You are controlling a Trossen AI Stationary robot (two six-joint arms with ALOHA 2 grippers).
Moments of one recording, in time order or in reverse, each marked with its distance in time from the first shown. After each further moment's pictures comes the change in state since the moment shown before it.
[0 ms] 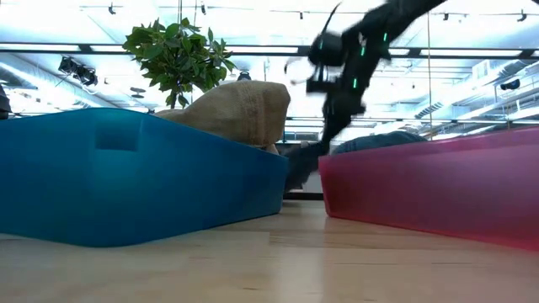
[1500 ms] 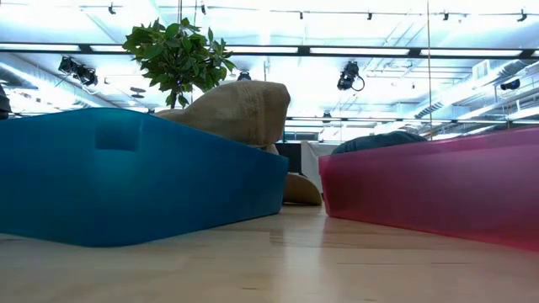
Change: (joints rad) left arm 0.016 0.000 0.000 -0.013 0.023 -0.126; right arm 0.121 -0.369 0.612 -0.187 -0.682 0.311
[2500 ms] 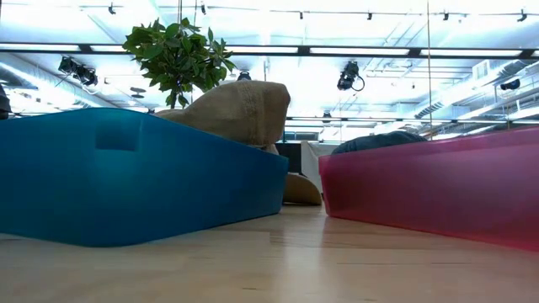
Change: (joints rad) left arm -0.023 0.013 0.000 0.002 -0.019 0.023; right arm 0.119 0.055 0.000 0.091 -0.016 0.012
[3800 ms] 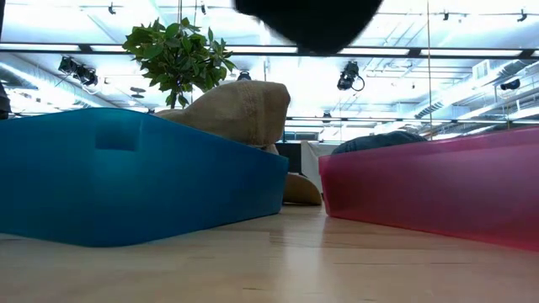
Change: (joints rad) left arm -0.051 0.022 -0.001 -0.245 -0.145 0.925; right arm -0.040 -0.048 0.000 -0.024 0.134 0.251
